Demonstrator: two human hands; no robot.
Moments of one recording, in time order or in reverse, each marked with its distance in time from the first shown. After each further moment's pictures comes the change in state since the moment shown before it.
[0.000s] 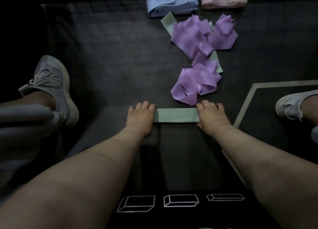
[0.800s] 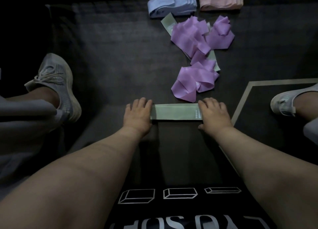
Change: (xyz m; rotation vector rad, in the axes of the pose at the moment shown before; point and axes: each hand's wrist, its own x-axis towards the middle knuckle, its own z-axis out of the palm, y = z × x) left_hand -0.018 -0.008 -0.005 -0.060 0.049 -0.036; right_hand -0.026 0.005 0.002 0.006 0.097 0.045
